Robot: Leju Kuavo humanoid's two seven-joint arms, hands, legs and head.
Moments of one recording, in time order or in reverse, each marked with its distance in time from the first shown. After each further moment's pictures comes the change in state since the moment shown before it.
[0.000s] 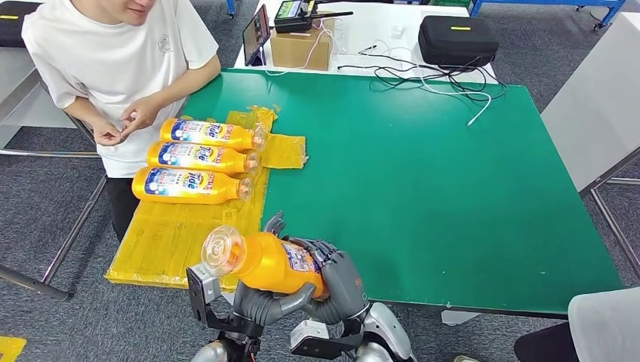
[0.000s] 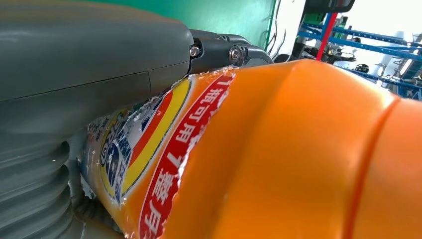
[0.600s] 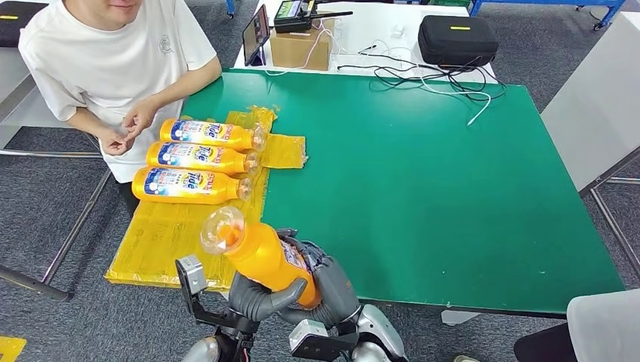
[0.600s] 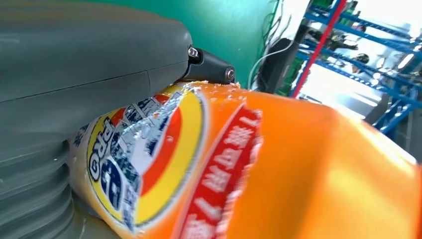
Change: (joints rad) left arm 0.000 0.000 0.042 -0.007 0.135 -0.109 0.022; right arm -0.020 0.000 0.055 0.033 -0.144 0.096 -0.022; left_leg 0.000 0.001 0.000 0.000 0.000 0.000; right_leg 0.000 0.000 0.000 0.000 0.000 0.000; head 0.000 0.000
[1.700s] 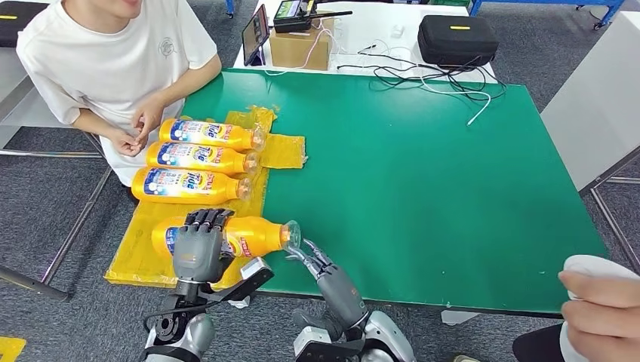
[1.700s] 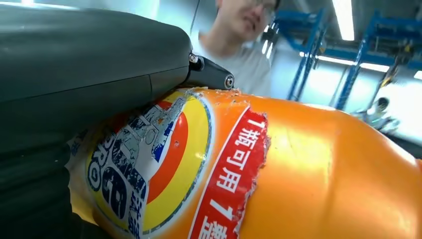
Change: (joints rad) left arm -0.122 -0.074 0.503 0.257 -1.797 0.664 0.146; right arm 0.068 -0.002 -0.109 -0.038 0.113 0.019 0.018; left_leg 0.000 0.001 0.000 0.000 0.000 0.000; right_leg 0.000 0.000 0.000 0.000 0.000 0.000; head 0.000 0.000
